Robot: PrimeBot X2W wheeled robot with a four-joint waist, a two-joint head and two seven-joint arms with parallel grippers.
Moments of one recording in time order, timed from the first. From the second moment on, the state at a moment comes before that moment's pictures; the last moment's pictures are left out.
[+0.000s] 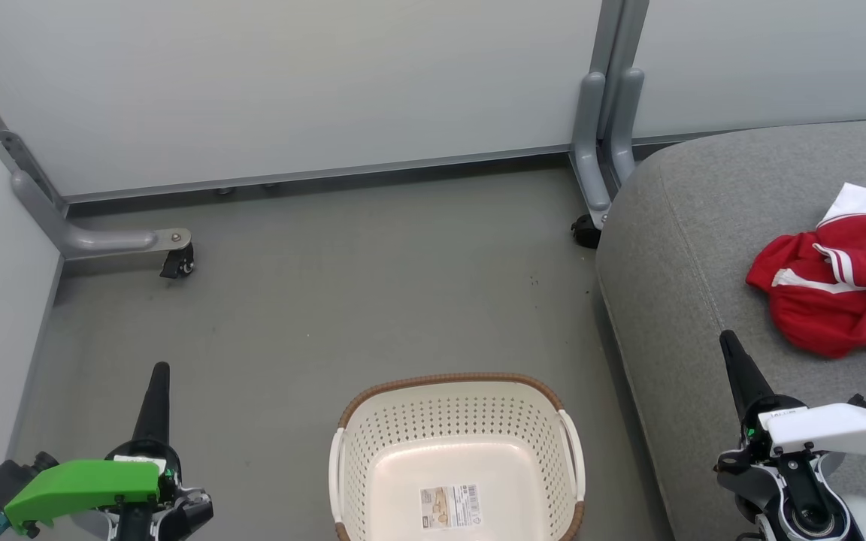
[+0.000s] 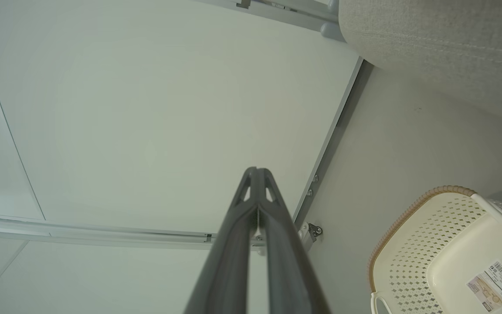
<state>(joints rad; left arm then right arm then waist) -0.05 0.08 0.04 0.21 -1.44 -0.11 0.03 -0.07 -0.08 -0.04 0.22 1.43 0.13 0.02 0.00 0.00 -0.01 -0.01</state>
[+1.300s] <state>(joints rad) -0.10 0.08 0.08 0.24 -1.64 -0.13 0.09 -0.10 -0.08 -0.08 0.24 1.64 0.13 0.08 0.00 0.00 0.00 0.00</state>
